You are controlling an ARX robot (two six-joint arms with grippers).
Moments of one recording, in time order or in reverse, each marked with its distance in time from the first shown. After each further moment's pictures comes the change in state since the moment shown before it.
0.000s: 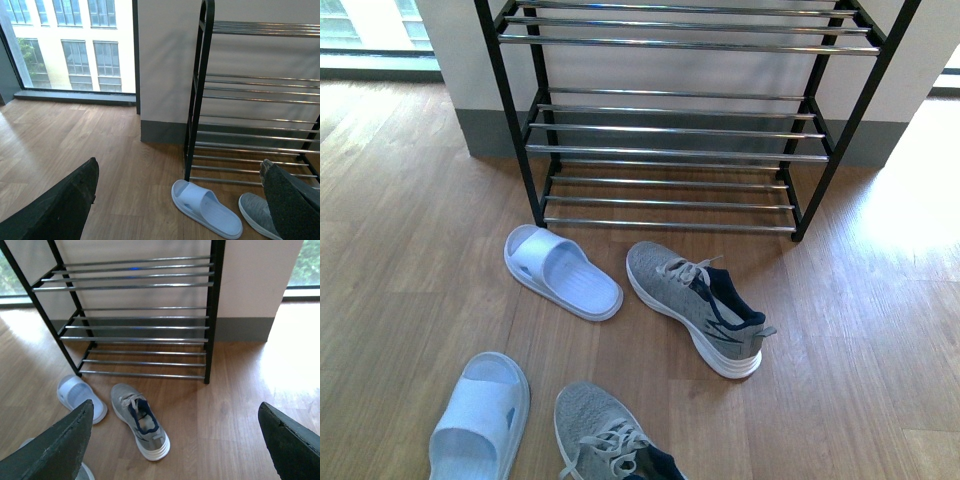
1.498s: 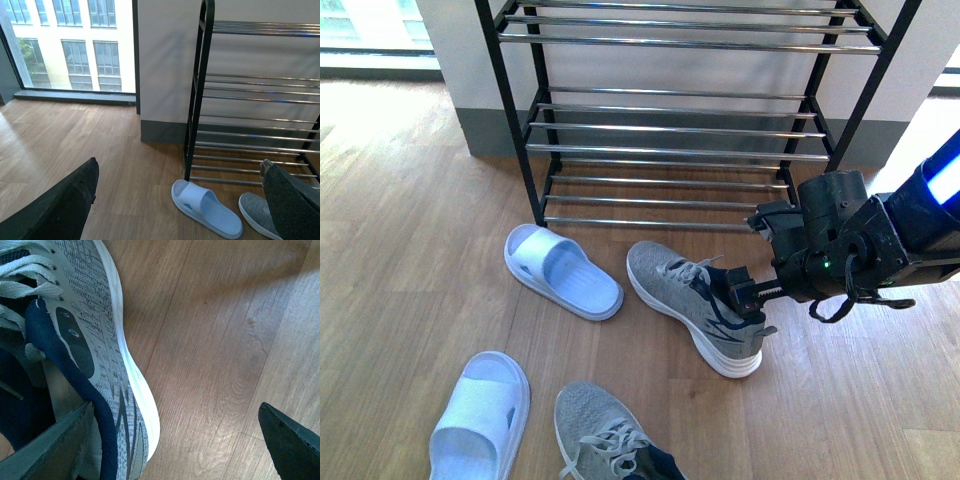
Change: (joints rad) left arm 0.000 0.000 0.000 0.000 0.000 0.000; right arm -0.057 2.245 1.379 0.092 -0.110 -0.254
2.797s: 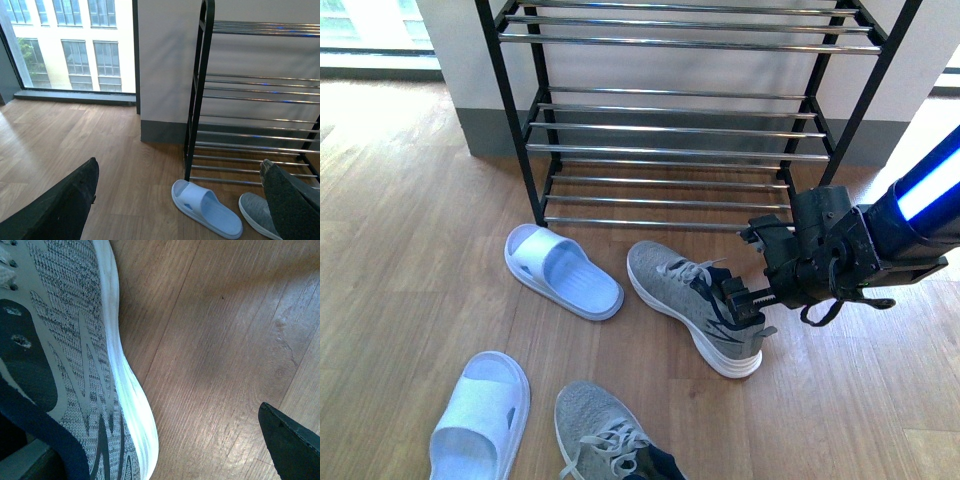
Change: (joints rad) left arm 0.000 0.000 0.000 0.000 0.000 0.000; right arm -0.021 0.134 0.173 -0.098 -0.082 -0.043
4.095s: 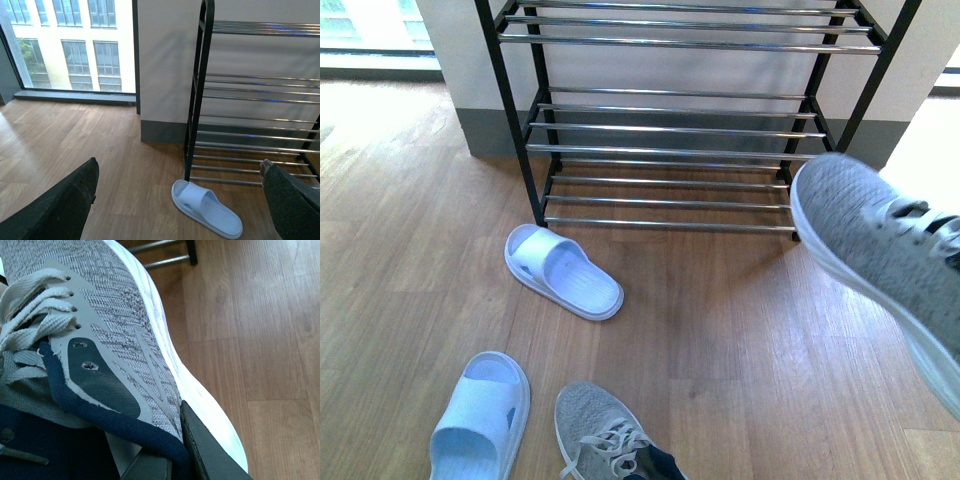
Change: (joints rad) left arm 0.000 0.000 0.000 0.000 0.000 0.000; right arm -0.344 -1.366 -1.262 0.194 -0.162 0.280
